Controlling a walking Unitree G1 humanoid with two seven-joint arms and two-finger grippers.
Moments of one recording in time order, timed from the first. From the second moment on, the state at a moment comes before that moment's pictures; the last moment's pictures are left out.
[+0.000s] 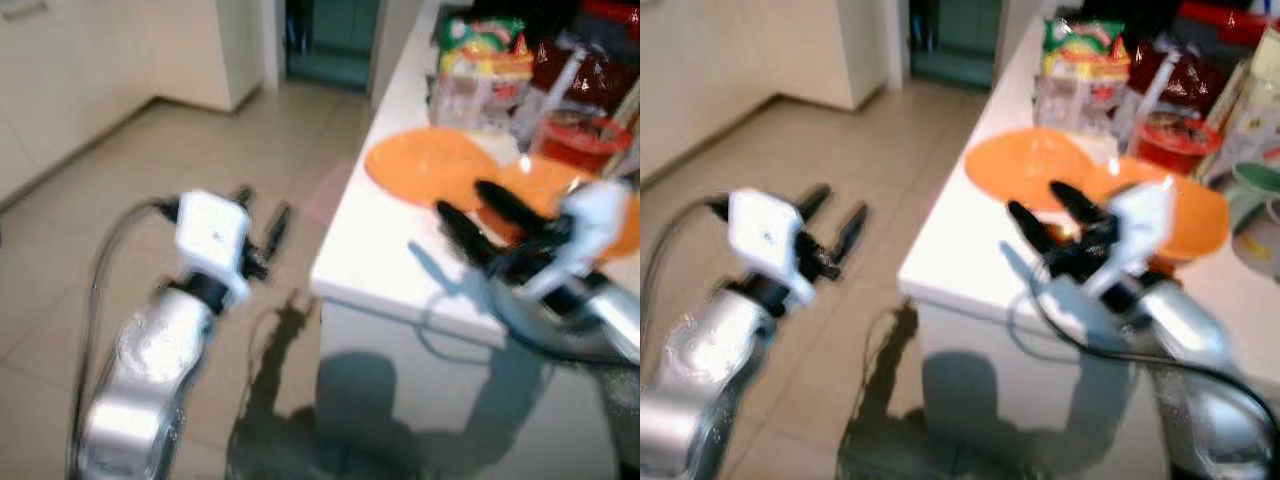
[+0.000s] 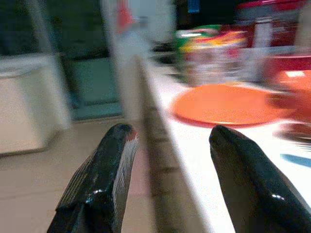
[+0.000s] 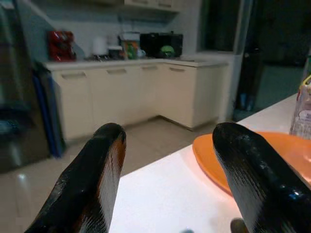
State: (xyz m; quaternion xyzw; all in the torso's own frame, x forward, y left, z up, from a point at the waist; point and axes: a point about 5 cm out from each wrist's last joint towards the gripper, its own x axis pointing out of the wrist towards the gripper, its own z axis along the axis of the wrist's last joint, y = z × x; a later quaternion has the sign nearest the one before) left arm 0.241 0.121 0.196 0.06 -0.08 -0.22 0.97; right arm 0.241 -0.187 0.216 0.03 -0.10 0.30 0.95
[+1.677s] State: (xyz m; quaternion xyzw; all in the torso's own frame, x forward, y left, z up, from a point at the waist) left arm 0.234 0.109 0.194 0.09 -0.06 -0.29 0.95; right arm 0.295 -0.212 0.160 -0.07 0.12 0.37 0.92
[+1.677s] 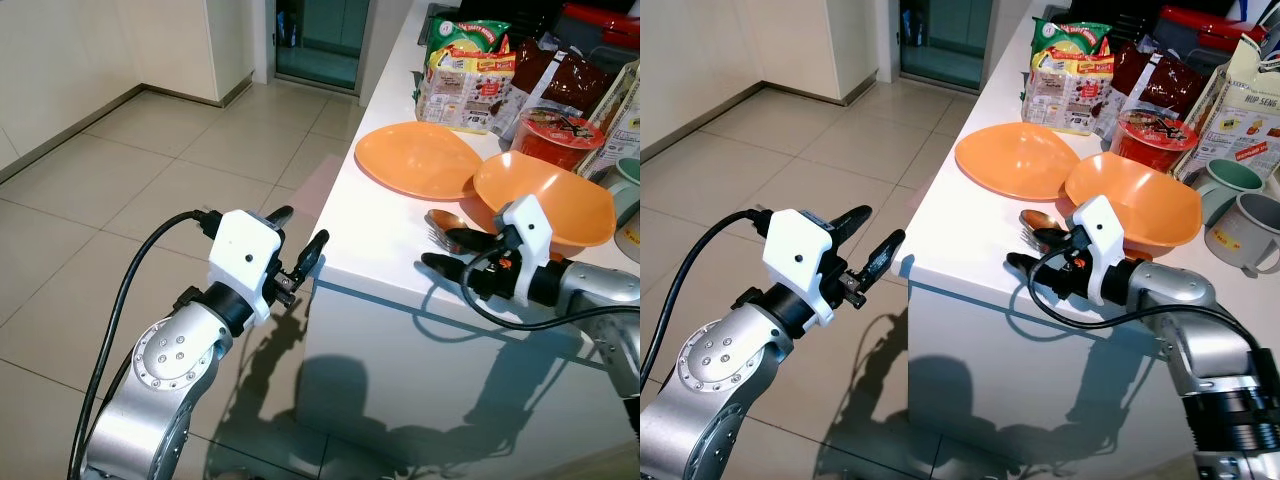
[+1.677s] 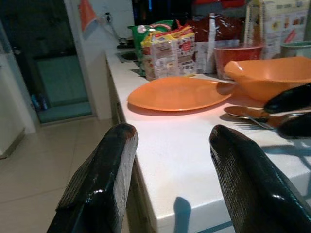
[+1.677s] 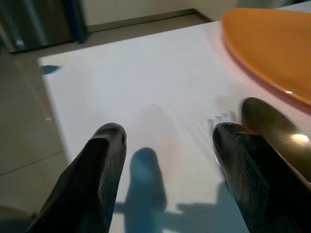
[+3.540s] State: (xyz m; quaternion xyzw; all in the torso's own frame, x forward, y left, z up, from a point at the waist) left arm 0.220 0.090 0.183 0.08 -0.02 -0.38 0.92; right arm 0.340 -0.211 0.148 0.04 0.19 0.28 0.94
